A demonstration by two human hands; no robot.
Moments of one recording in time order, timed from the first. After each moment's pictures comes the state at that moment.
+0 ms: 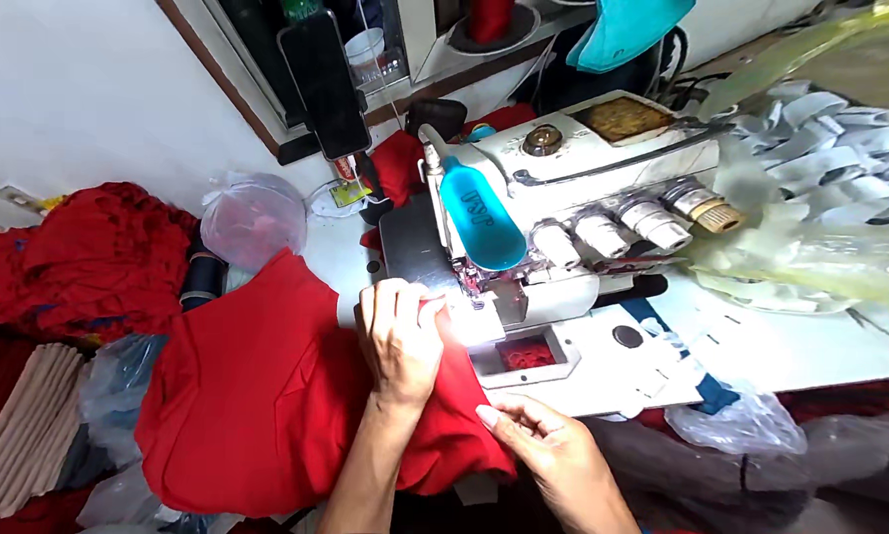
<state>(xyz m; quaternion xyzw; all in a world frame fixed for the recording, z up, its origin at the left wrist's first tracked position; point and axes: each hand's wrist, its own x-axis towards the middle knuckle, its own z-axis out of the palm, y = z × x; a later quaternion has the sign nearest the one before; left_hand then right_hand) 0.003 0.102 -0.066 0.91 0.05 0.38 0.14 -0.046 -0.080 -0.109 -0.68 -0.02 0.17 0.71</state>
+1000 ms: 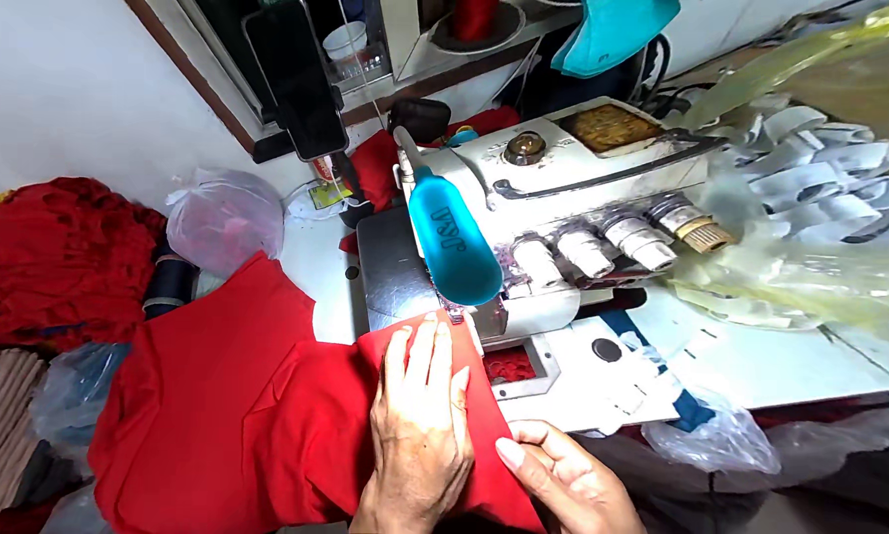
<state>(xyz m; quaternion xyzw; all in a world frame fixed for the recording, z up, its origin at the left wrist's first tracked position) -0.041 0.053 -0.067 0.96 0.03 0.25 0.11 -0.050 -0.111 -0.086 -0.55 0.00 0.21 0.81</state>
